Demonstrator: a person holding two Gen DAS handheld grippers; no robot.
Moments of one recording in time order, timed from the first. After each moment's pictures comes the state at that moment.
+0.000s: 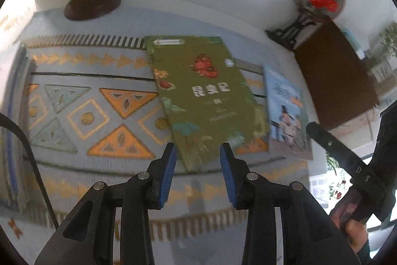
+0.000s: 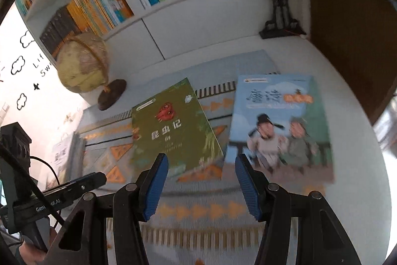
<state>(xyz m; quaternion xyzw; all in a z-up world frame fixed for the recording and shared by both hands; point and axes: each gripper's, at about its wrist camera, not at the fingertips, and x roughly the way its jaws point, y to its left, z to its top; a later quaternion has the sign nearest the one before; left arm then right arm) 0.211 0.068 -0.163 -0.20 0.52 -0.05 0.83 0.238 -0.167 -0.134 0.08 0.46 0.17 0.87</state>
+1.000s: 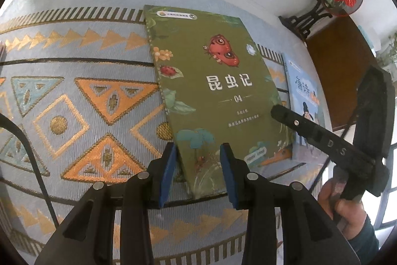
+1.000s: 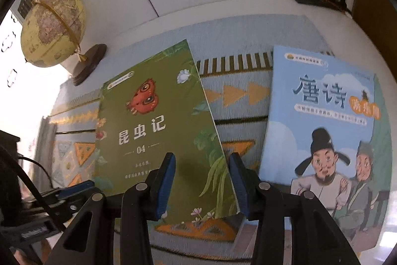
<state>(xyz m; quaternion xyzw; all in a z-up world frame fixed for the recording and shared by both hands) 0.240 0.071 -0.210 -0.22 0.56 -0.07 0.80 0.314 -0.131 -0.214 0.06 0.54 0.20 0.81</state>
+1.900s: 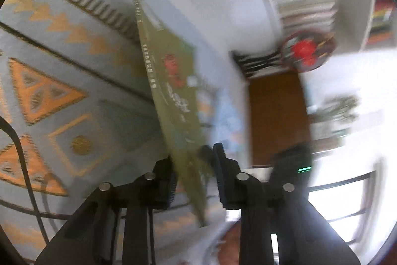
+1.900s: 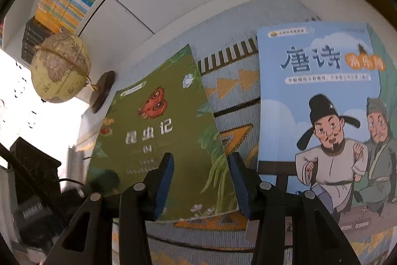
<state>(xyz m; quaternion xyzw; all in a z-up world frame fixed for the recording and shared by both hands) 0.258 0.089 -0.208 -0.48 0.46 -0.20 0.72 0.307 -0.166 -0.222 0.21 0.54 0.21 0.78</state>
